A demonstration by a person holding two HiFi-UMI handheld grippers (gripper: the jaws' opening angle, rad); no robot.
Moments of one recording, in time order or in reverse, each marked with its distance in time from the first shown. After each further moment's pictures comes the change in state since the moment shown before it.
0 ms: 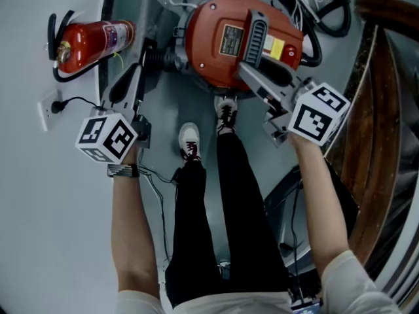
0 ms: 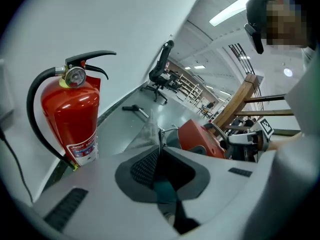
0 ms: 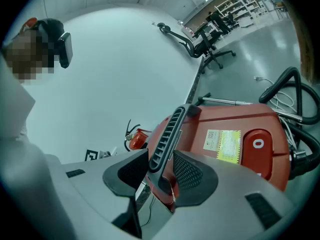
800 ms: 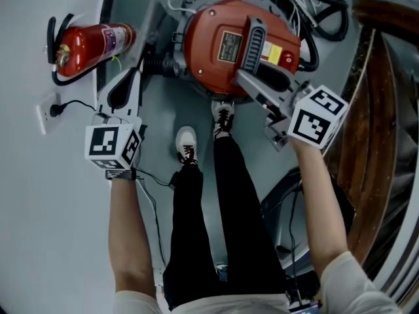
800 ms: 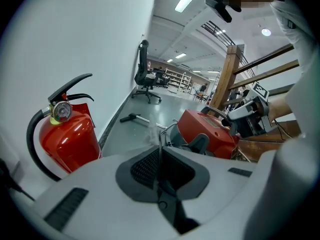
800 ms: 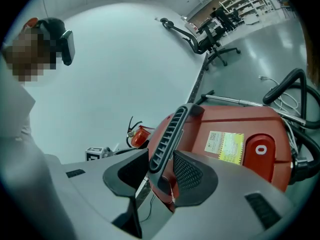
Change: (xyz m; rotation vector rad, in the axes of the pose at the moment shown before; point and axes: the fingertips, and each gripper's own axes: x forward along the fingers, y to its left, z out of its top) left arm 0.000 -0.004 0.003 0.336 0.004 0.057; right arm 0.001 0.002 0.000 -0.024 0.047 0.027
